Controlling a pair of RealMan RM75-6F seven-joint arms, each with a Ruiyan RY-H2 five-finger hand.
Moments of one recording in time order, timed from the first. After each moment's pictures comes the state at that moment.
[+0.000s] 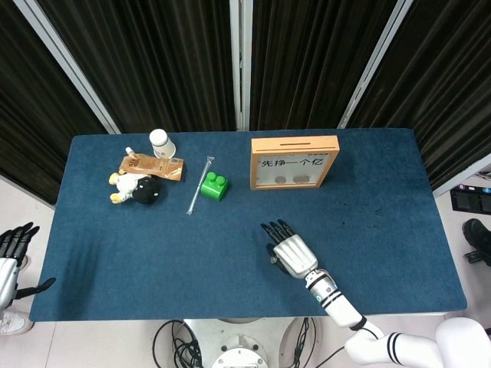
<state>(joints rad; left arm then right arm) -0.06 -1.19 0.00 -1.27 1.56 1.53 -0.37 0.57 -1.78 0.04 -1.27 -1.46 1.05 -0.34</state>
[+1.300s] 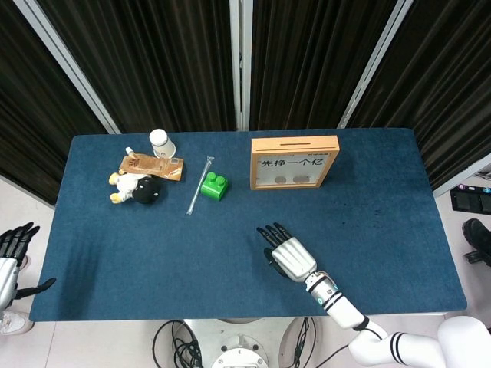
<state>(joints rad) -0.06 -1.18 0.00 -1.29 1.56 1.52 -0.36 0.58 -1.76 0.01 -1.28 -1.53 1.06 -0.28</state>
